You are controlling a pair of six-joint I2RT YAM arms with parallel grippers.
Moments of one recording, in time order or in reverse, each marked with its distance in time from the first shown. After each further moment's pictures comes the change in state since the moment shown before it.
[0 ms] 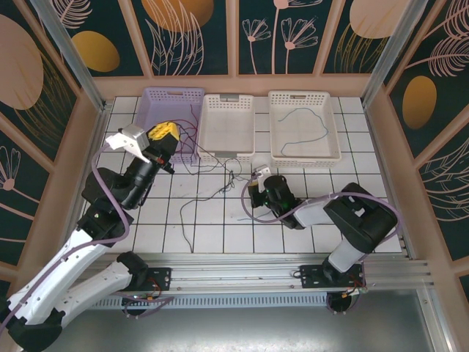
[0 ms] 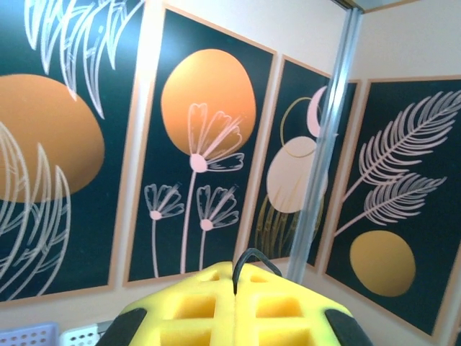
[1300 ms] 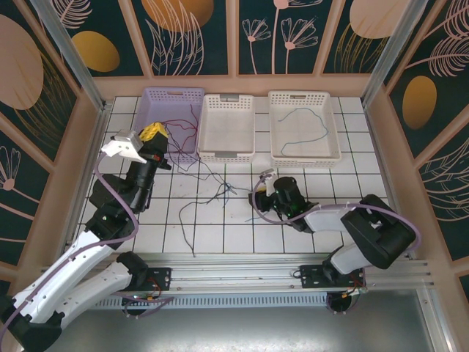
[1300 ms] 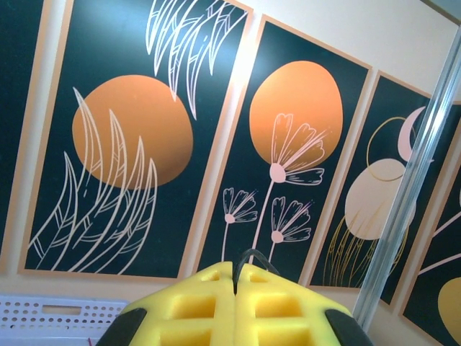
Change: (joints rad) left arm 0.000 -0.013 -0.116 0.116 -0.234 -0.009; right arm -0.035 -0.127 -0.047 -0.102 -0.185 0.064
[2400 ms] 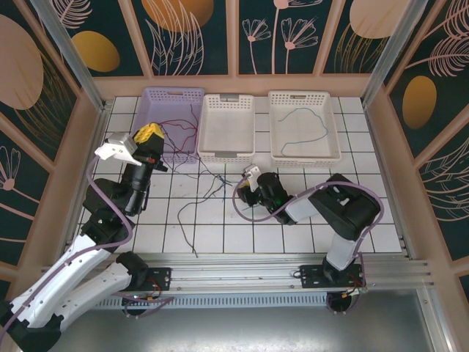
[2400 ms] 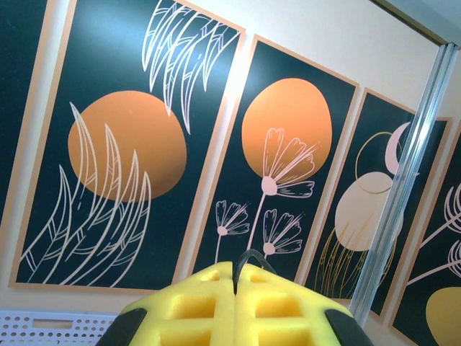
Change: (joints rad) left arm 0.000 -0.040 0.000 0.003 0.014 0.000; right arm 0.052 0.272 0.143 0.182 0.104 -0.207
